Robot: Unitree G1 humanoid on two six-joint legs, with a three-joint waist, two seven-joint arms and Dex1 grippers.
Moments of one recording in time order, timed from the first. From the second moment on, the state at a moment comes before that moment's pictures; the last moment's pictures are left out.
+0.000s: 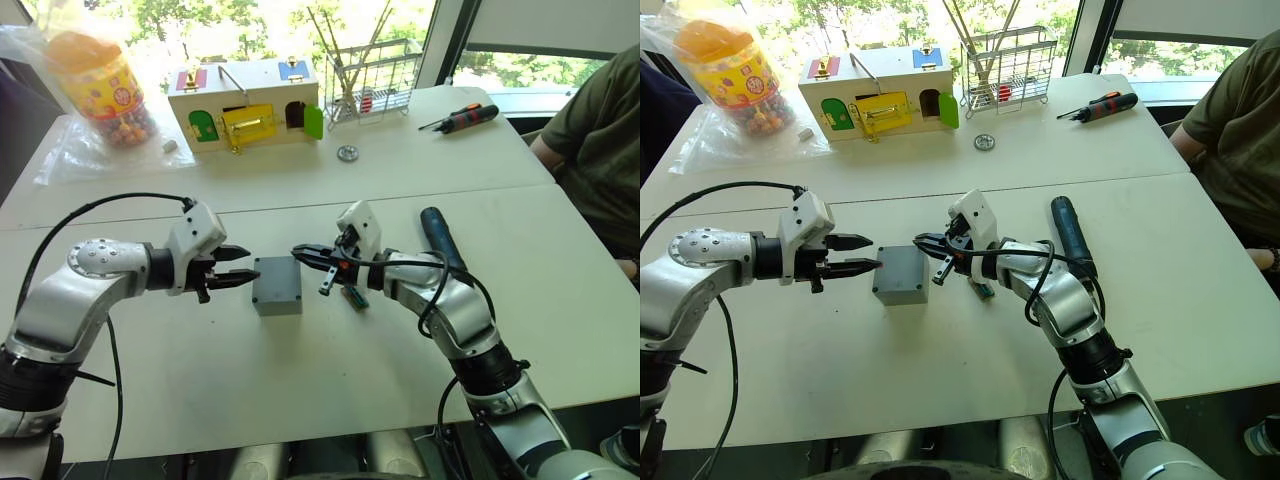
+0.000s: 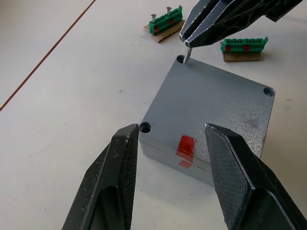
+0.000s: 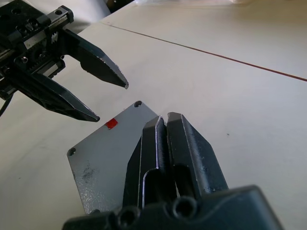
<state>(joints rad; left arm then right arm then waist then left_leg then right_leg) -0.36 0.89 -0.02 -0.32 -0.47 0.72 -0.96 -0.51 -0.30 0.31 -0.21 0.29 0.62 0.64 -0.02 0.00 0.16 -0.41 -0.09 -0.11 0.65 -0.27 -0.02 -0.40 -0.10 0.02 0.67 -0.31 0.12</state>
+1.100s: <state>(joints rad) -0.36 0.86 -0.02 -0.32 -0.46 0.72 -0.96 -0.50 -0.29 0.30 -0.17 0.26 0.59 0.64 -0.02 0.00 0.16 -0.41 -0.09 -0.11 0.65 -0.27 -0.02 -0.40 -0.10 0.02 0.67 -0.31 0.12</state>
